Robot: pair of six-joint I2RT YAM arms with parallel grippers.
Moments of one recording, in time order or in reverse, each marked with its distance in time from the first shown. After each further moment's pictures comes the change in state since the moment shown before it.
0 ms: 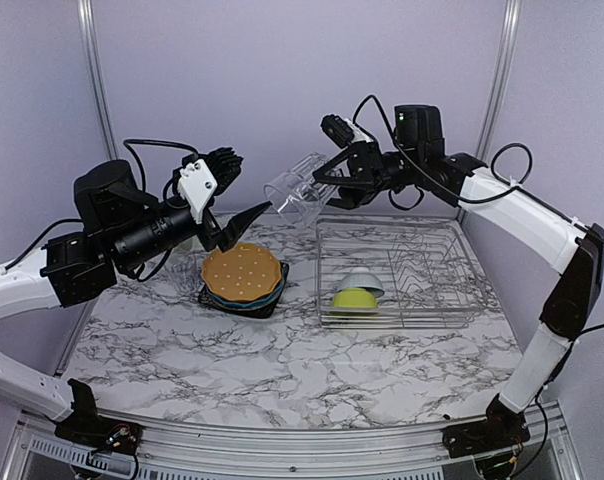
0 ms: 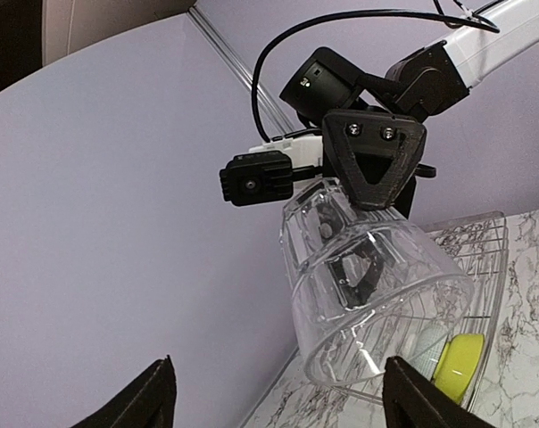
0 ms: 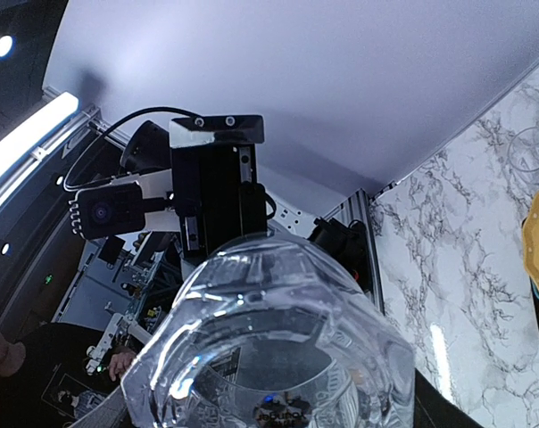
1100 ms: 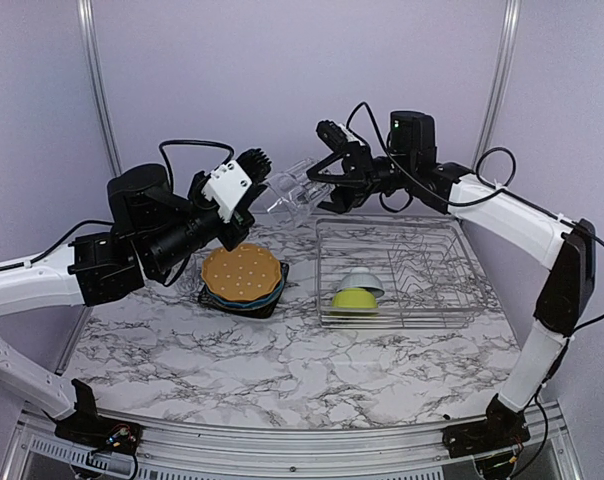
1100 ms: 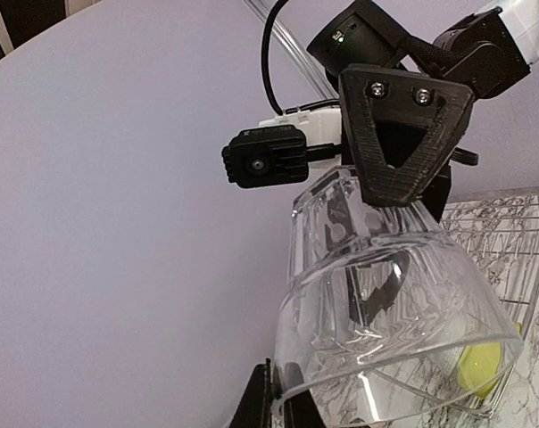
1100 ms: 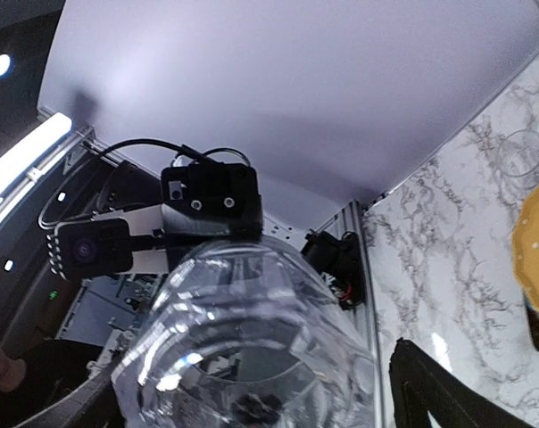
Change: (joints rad) left arm -0.044 0.129 0.045 0.040 -0.223 0.010; right arm -0.011 0.037 -0.053 0.192 0.010 0.133
